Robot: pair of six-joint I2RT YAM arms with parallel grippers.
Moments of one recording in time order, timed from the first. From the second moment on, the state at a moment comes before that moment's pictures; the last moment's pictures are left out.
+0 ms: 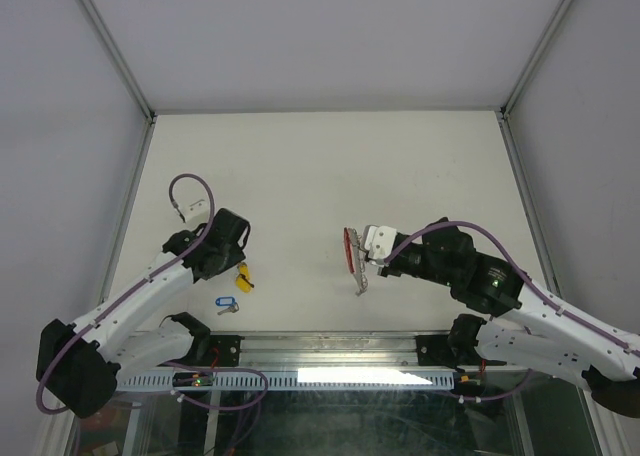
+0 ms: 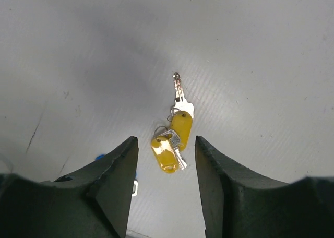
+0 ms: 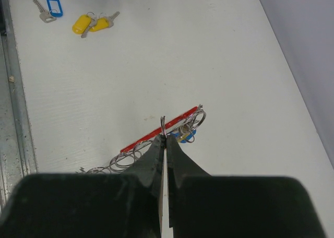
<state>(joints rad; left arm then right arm) -0.59 0.99 0.71 -0.88 -0.50 -1.05 1.03 0.71 0.78 -0.42 -0.08 -0.48</state>
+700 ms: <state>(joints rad) -0.43 1.13 0.61 -0.62 -0.30 -0.80 1.03 0.74 0.78 -0.41 -0.12 -0.46</state>
